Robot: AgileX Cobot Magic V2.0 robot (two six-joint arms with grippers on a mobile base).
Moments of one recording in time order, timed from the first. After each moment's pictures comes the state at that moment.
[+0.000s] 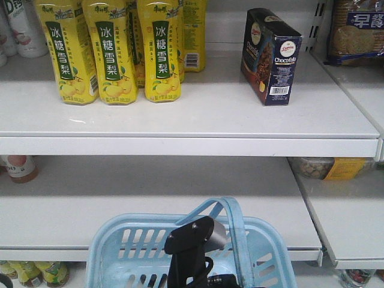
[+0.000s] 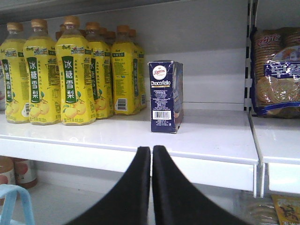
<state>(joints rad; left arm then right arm) -1.25 1.43 -0.88 -1.50 -0.03 0.34 0.37 0.19 -0.28 -1.43 0.03 1.45</state>
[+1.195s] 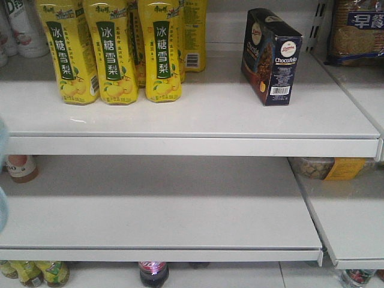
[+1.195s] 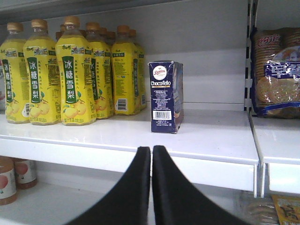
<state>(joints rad) -0.86 -0.01 -0.50 -0.32 0.39 0.19 0.37 0.19 -0.28 -1.43 0.03 1.45</state>
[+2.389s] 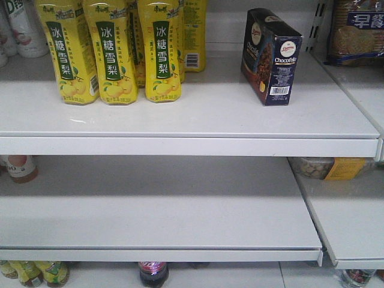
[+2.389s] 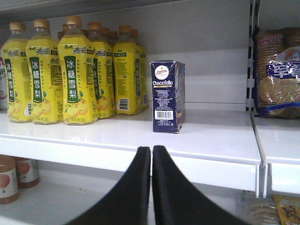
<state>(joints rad) -0.05 -0.02 0.03 -0.04 0.25 0.00 0.37 0.18 -0.28 -1.43 0.02 1.45</state>
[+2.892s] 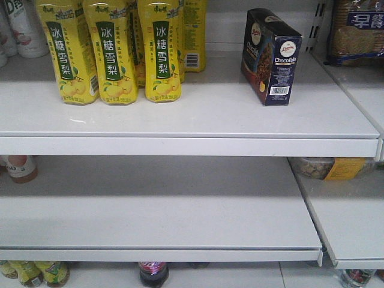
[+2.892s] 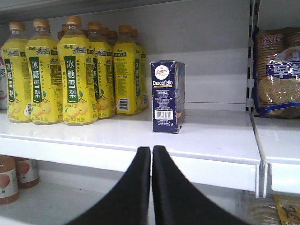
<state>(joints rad) -0.05 -0.02 0.03 -0.04 0.25 -0.02 0.37 0.18 -0.28 -1.43 0.02 1.45</state>
